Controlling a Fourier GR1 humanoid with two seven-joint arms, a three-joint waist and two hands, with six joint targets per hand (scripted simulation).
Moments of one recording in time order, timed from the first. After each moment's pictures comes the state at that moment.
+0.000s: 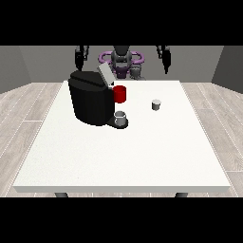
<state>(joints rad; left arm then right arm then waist) 0.02 0.13 -0.02 -1.60 -0.02 -0.02 0.01 -0.02 -0.09 0.02 -1.60 0.01 0.00 0.00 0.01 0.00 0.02</state>
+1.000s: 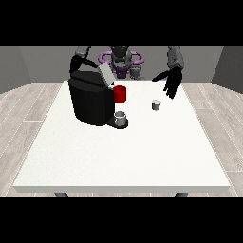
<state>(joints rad) -0.32 0.53 0.08 -1.23 -0.25 -0.21 -0.08 -0.12 -0.04 0.10 -1.65 0.20 -0.13 -0.01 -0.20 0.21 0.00</state>
